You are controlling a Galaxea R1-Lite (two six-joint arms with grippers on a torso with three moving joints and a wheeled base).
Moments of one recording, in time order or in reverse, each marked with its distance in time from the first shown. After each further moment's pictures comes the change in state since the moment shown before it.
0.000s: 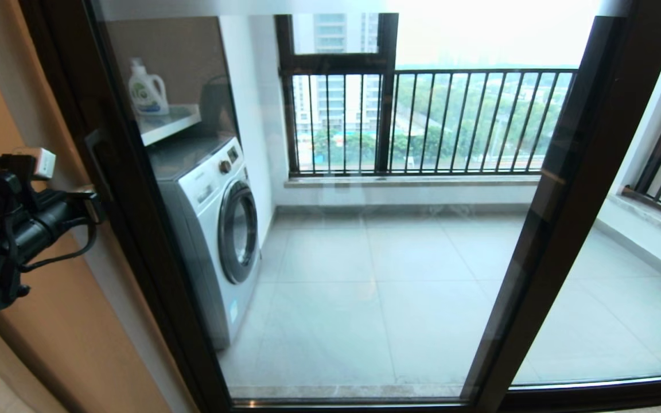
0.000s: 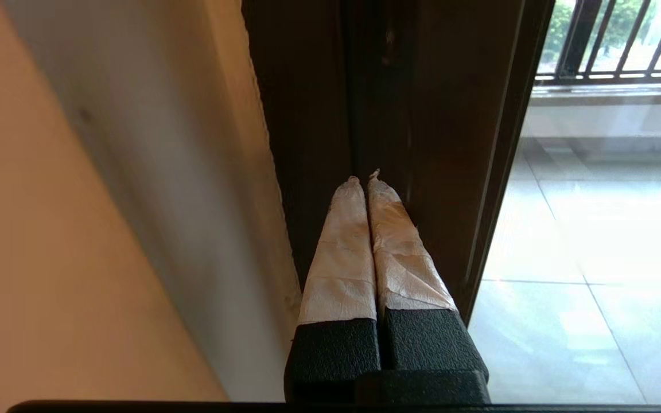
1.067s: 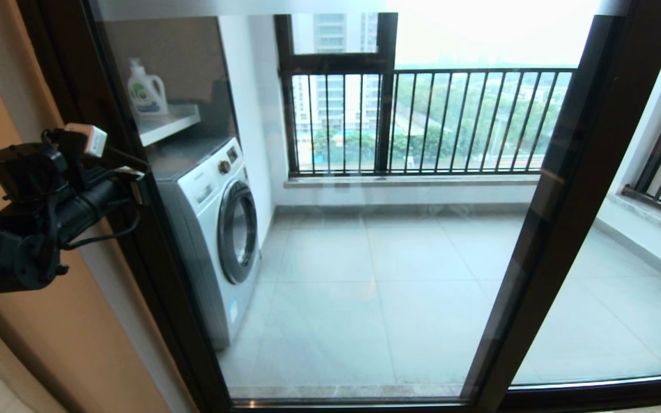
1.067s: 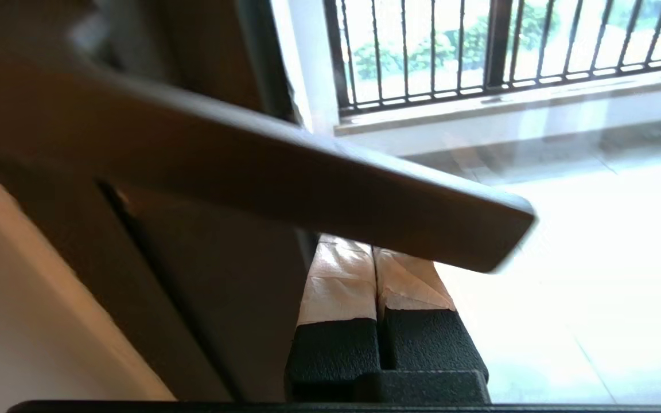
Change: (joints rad) left arm -0.166 -0.028 -0.088 0.061 0.033 0.043; right arm 0.000 0.000 0.000 0.000 0.000 0.000
